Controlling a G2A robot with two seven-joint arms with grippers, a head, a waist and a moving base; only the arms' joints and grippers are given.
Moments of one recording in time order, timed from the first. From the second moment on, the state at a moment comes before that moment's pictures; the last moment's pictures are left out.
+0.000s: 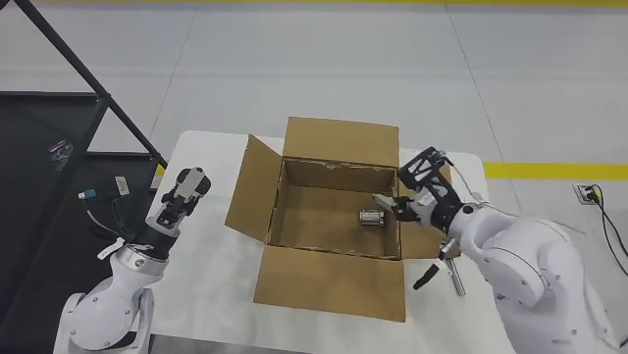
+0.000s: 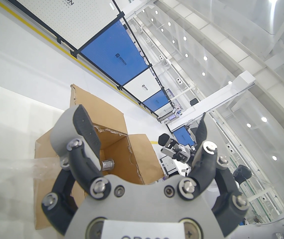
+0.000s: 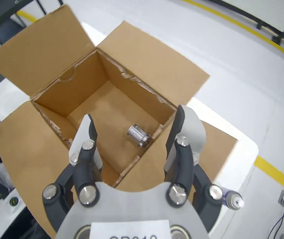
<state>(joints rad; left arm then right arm) 1.29 -1.32 -1.73 -1.89 0.09 -0.30 -0.48 -0.91 -1.19 1.29 -1.90 -0.99 -0.31 0.97</state>
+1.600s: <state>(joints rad) 1.29 -1.32 -1.73 -1.89 0.09 -0.30 -0.48 -0.21 -1.54 0.48 -0.54 -1.06 -0.38 1.02</state>
